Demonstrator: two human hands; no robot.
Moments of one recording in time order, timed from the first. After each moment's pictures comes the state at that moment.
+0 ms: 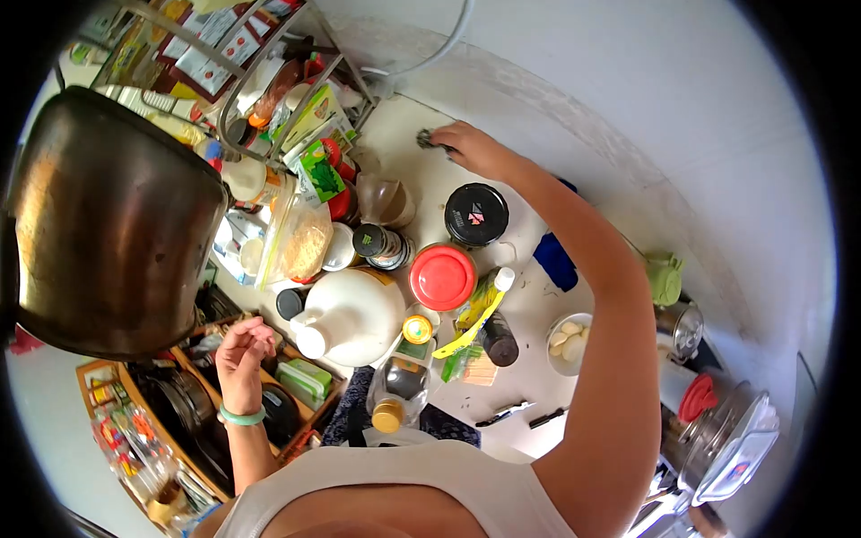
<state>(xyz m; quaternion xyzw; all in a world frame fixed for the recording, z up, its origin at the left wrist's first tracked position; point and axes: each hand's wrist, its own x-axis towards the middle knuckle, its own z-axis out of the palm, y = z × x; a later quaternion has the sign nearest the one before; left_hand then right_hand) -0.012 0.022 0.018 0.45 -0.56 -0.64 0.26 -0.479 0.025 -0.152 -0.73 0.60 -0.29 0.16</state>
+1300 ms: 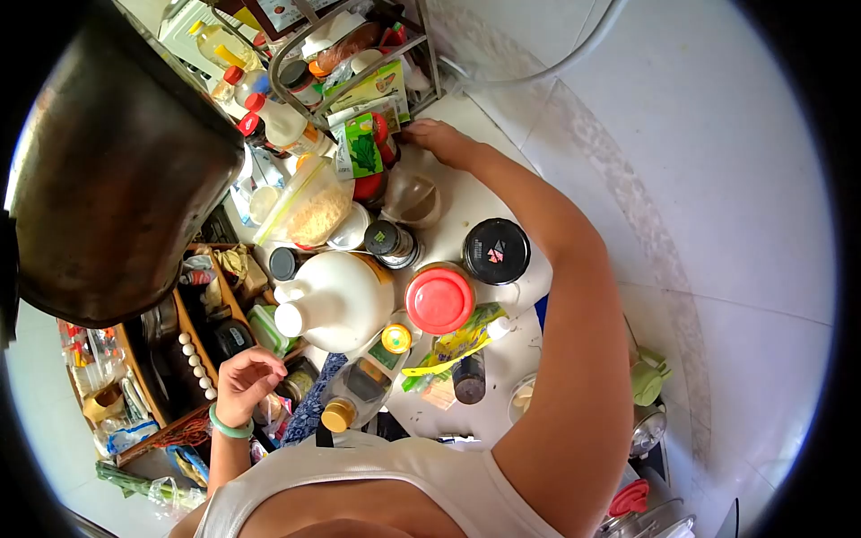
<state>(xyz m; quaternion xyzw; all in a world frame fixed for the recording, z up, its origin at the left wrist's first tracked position) -0.010 0.111 0.028 0.47 -0.54 -0.66 0.23 -0.431 -0.120 -0.215 -0.88 0.37 -0.28 0.11</state>
